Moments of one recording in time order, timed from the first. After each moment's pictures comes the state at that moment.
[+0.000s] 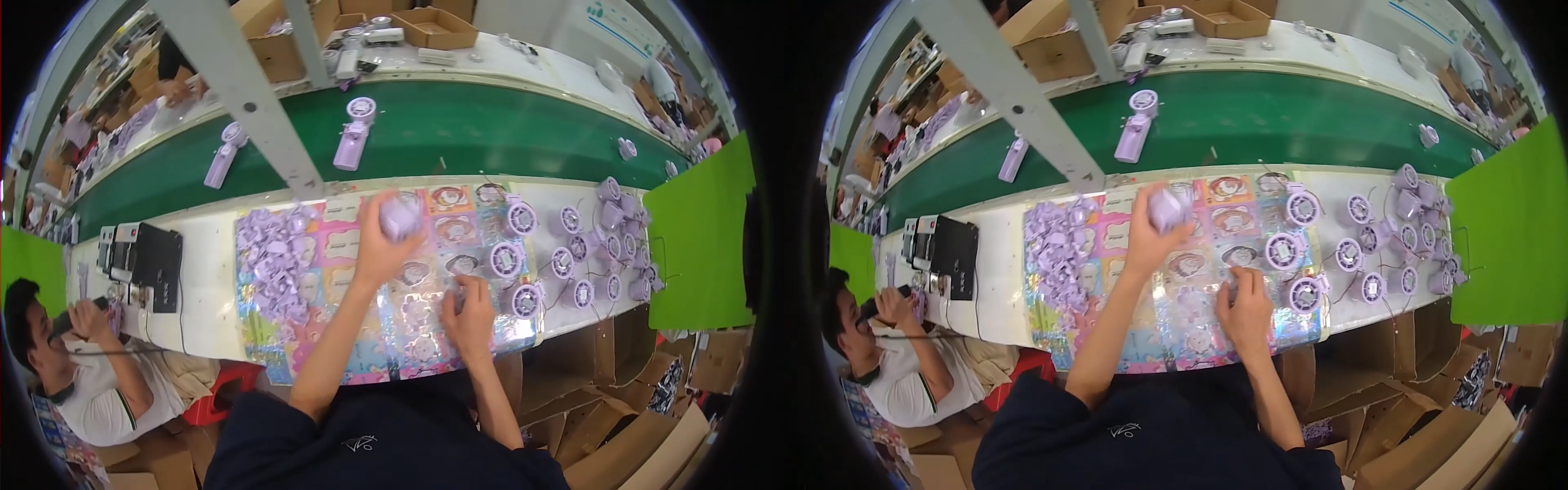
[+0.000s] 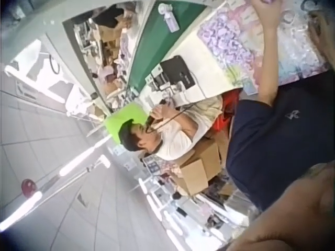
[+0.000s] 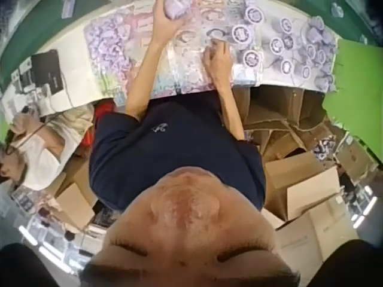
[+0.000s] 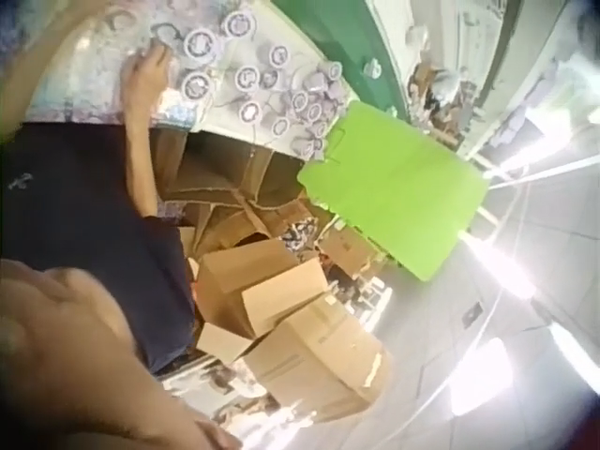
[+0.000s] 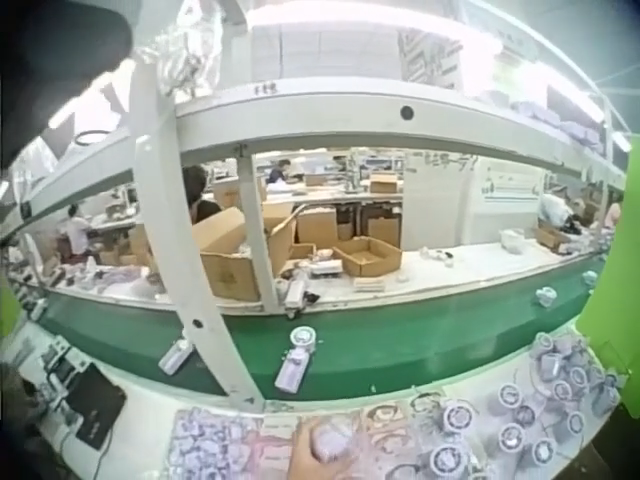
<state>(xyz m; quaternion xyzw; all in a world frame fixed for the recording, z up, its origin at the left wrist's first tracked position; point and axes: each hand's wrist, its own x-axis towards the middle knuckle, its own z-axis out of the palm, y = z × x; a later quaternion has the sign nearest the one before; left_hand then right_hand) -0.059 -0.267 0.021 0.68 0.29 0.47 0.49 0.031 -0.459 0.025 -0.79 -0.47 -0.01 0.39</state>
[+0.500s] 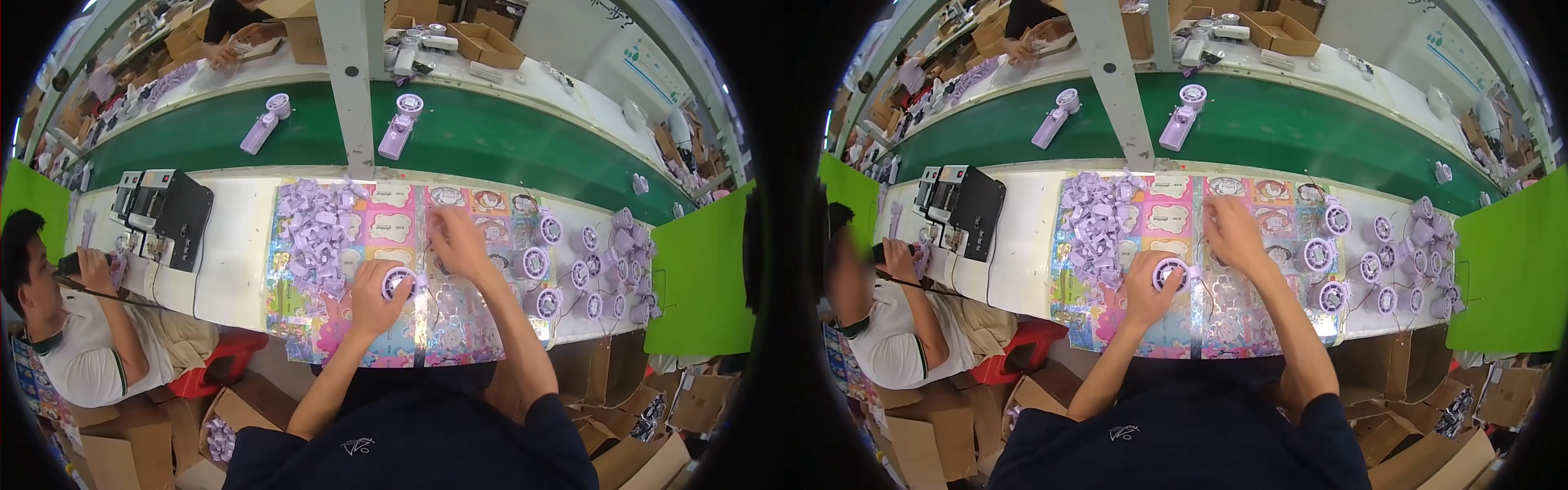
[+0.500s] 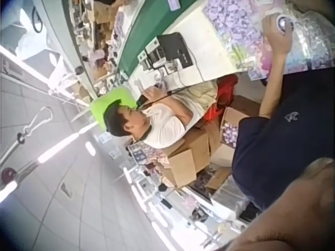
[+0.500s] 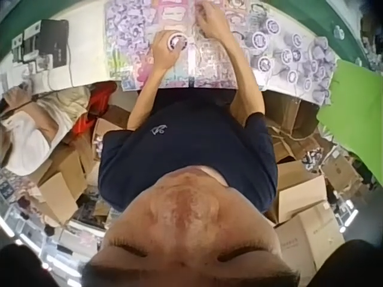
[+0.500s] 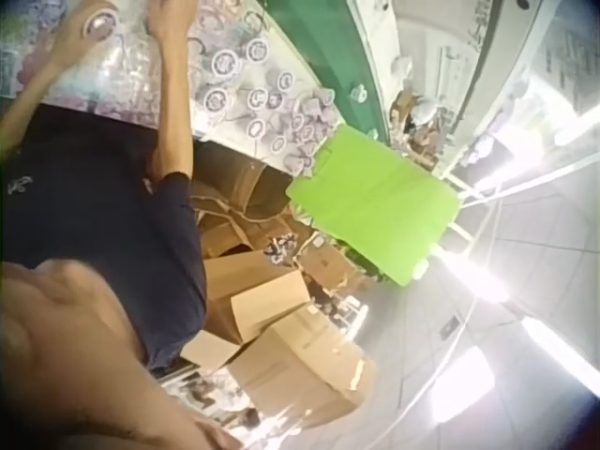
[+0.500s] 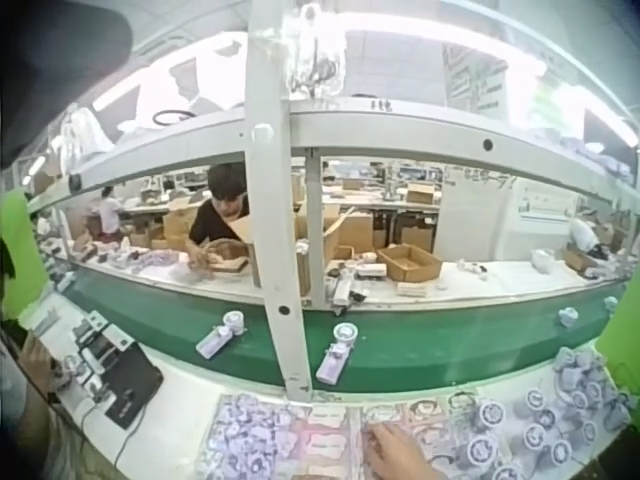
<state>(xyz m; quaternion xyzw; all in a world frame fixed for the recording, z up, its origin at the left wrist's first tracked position) -0.183 -0.337 0.019 0.74 0.37 0.46 0.32 0.032 -0.326 0.044 -0.65 -0.65 0.15 0.36</state>
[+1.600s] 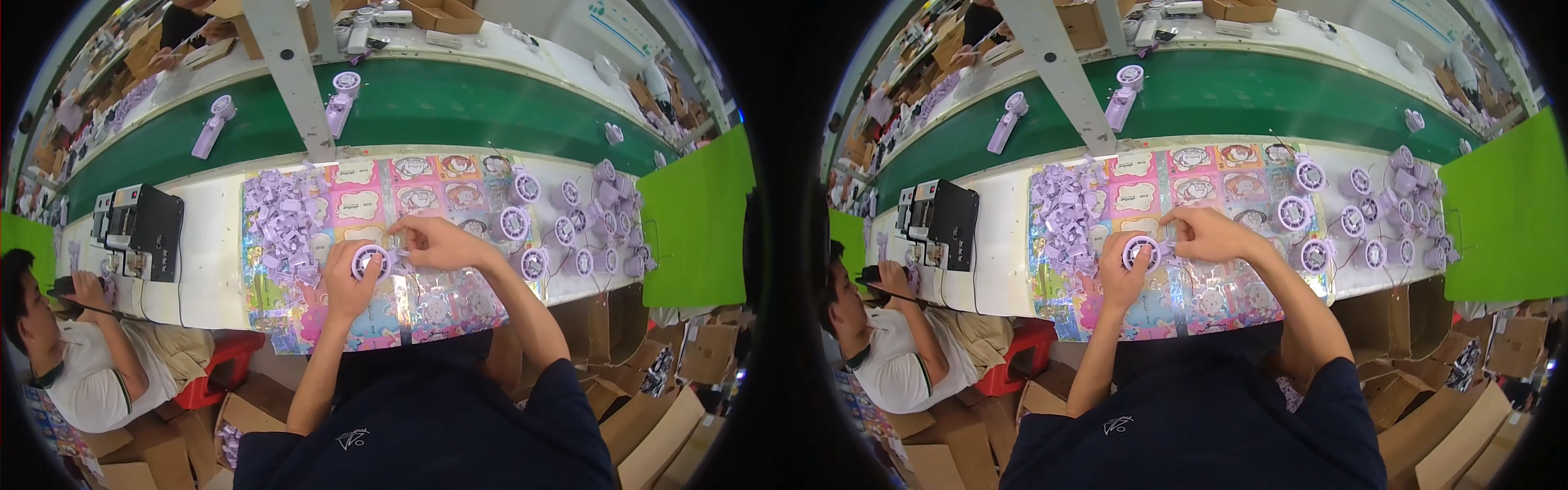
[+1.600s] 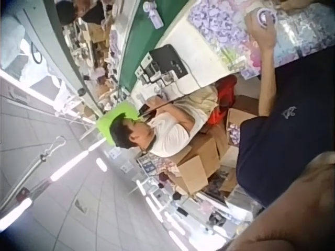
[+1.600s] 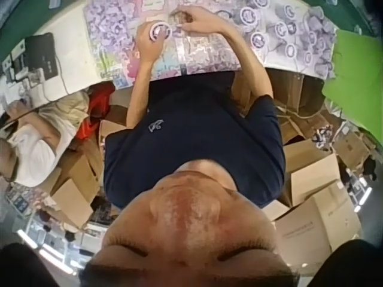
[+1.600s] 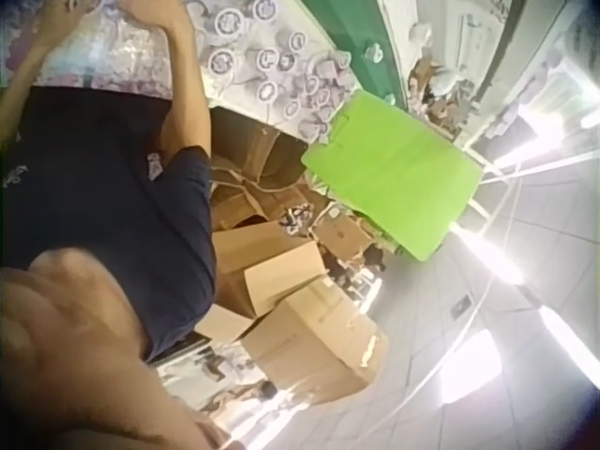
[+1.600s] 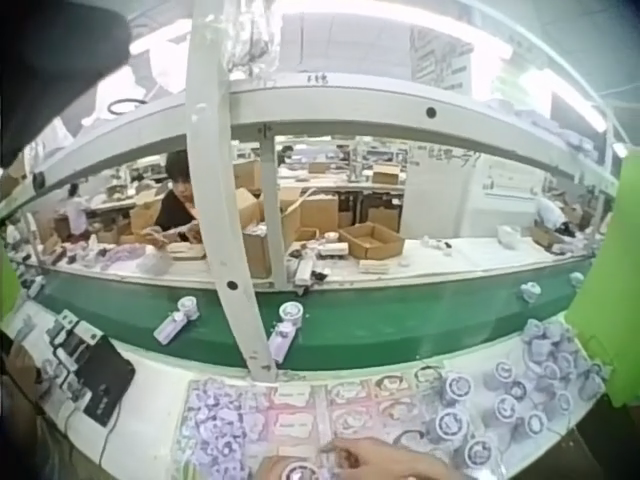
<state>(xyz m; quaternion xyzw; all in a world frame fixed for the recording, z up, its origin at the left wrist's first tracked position) -0.183 -0.338 0.018 0.74 0.36 0.44 0.35 0.041 -0.366 0.078 -0.53 -0.65 0.48 0.25</state>
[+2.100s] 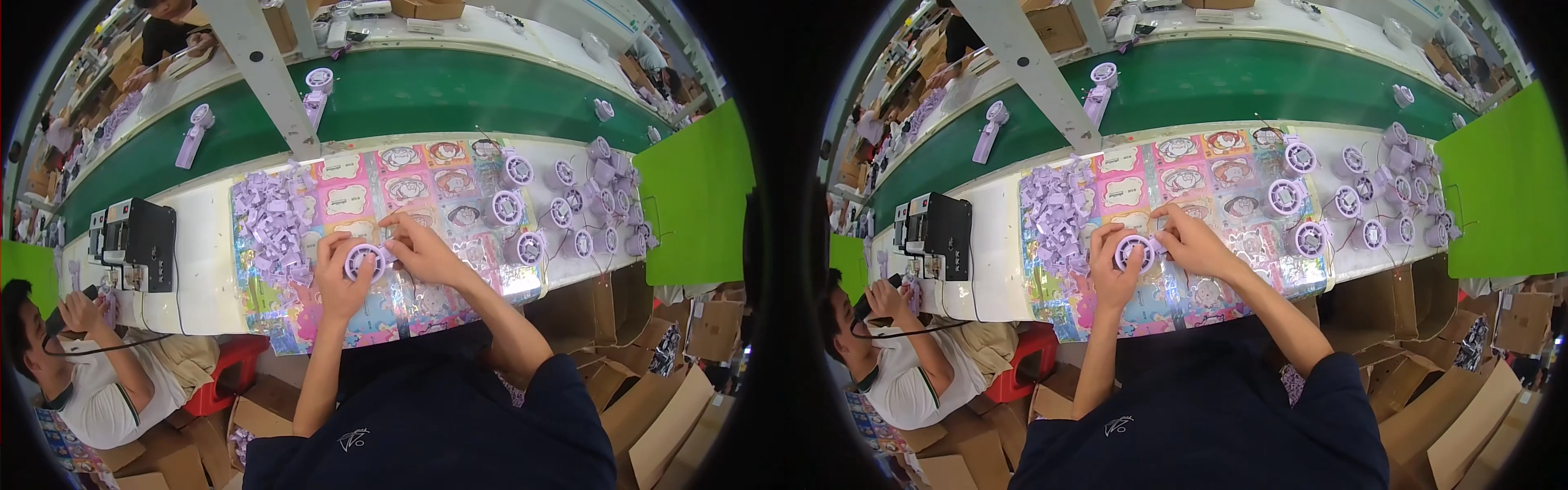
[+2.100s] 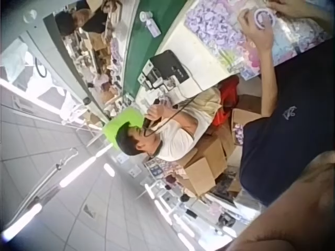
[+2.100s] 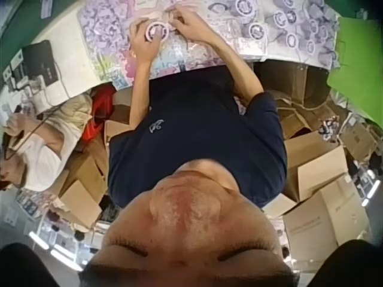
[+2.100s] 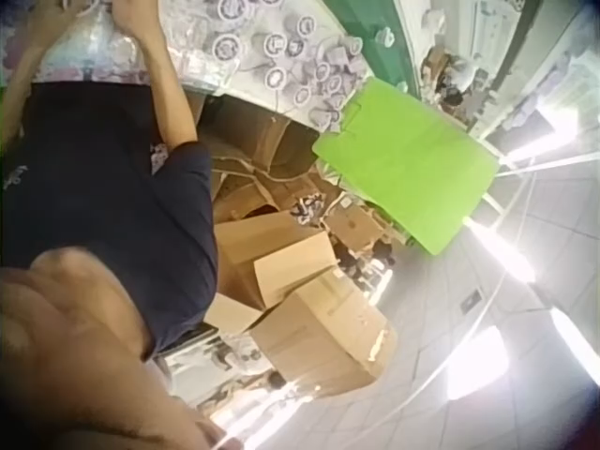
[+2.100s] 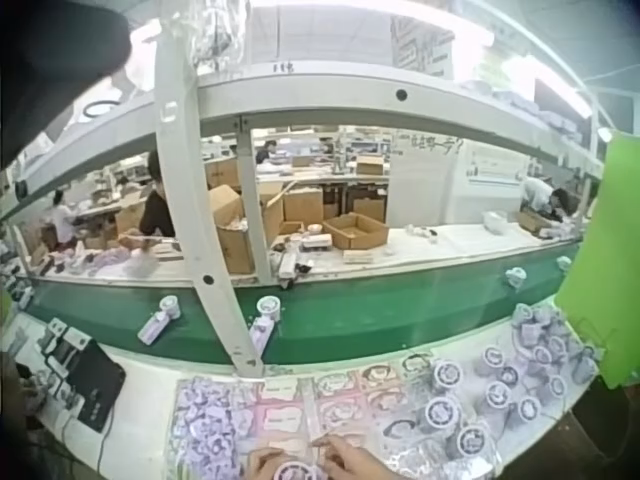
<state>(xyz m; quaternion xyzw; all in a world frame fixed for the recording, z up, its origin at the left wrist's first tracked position) -0.184 -0.343 0.024 0.73 0.35 0.46 0.35 0.001 -0.393 0.042 -0.58 -0.50 0.48 0.44</state>
